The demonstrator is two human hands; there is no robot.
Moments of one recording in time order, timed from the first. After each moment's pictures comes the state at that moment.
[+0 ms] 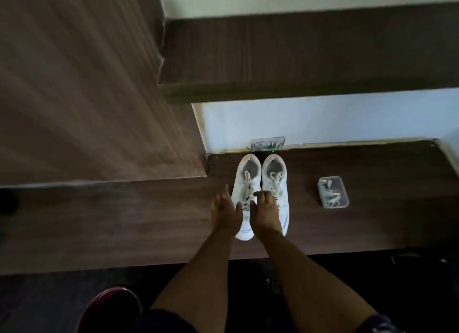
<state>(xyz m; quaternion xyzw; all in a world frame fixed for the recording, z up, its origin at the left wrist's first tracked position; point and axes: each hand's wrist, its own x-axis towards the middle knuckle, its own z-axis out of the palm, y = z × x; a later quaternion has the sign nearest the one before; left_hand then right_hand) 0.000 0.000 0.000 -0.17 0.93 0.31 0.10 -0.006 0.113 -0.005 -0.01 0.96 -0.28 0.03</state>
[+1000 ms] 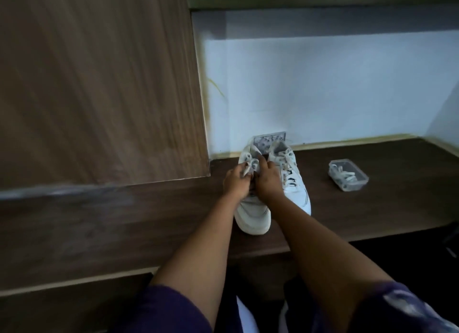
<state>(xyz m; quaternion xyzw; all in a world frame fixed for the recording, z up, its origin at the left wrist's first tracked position) -0.030 -0.016 -0.116 -0.09 0.83 0.55 -0.02 -0.020 0.081 -0.099 -0.01 0.92 -0.37 -0.09</state>
